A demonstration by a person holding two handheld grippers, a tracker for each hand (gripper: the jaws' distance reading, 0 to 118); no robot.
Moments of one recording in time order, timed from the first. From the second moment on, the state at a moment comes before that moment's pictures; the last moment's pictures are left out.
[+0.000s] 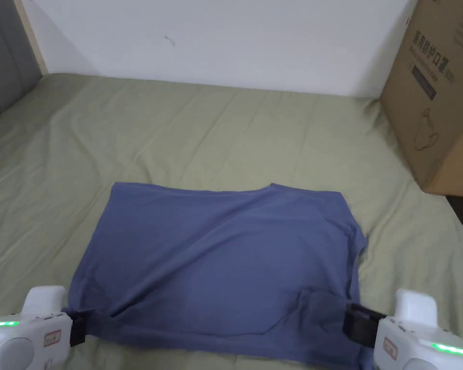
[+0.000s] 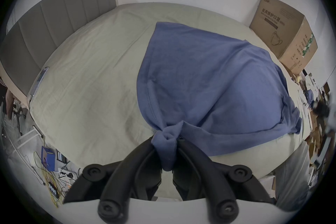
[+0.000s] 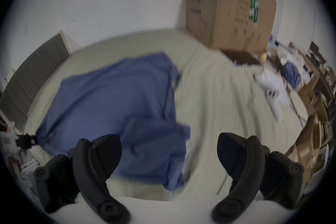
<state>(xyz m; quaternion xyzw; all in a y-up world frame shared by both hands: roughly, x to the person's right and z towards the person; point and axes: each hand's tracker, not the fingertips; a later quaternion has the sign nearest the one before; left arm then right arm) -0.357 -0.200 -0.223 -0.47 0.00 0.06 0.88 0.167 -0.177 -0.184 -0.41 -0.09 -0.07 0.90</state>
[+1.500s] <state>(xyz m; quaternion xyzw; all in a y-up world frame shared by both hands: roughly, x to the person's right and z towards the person) -0.336 -0.233 -0.469 -0.52 0.04 0.07 0.85 0.186 -0.236 -0.418 -0.50 -0.10 -0.08 0.86</state>
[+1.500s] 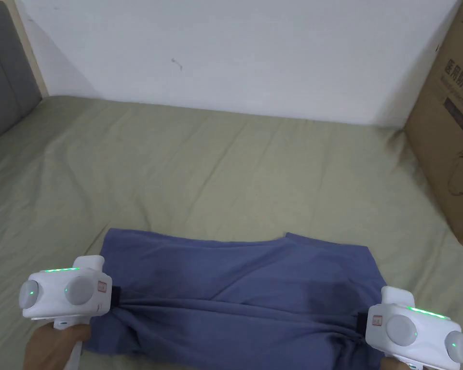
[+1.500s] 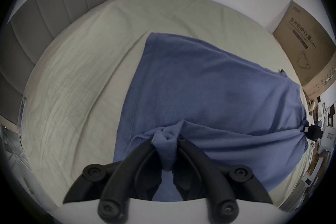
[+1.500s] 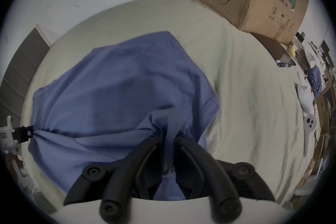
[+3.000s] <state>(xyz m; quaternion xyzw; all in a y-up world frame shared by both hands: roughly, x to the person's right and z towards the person) -0.341 -0.130 -0.369 -0.41 0.02 0.07 0.91 0.114 -0.037 -0.263 -0.11 -0.05 -0.01 0.99</state>
